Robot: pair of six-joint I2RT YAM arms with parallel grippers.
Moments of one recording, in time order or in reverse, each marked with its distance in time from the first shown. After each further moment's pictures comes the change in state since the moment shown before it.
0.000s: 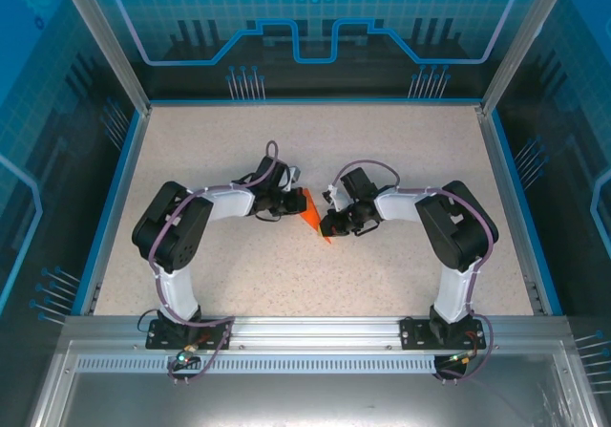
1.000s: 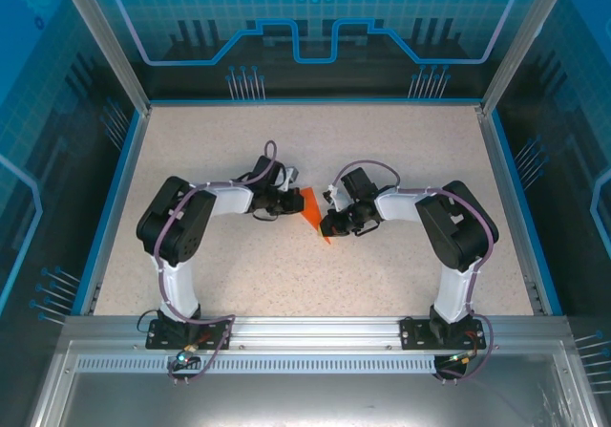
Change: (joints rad) left arm 0.061 0.062 0.020 0.013 0.039 0.055; right arm -0.002 0.000 -0.004 0.003 0.000 0.000
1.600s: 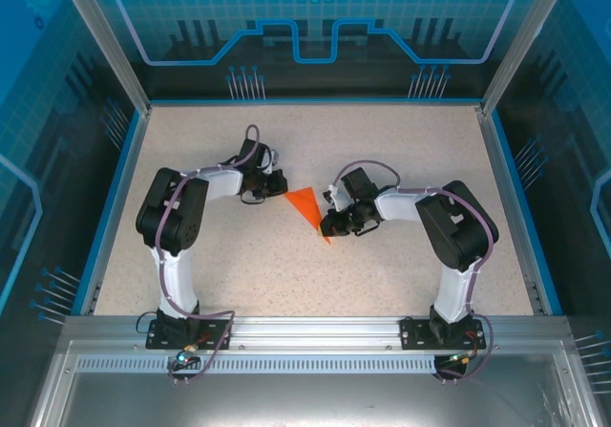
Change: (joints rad) left arm 0.124 0.058 0.144 -0.121 -0.100 0.016; right arm -0.002 0.001 0.000 0.000 -0.002 0.000
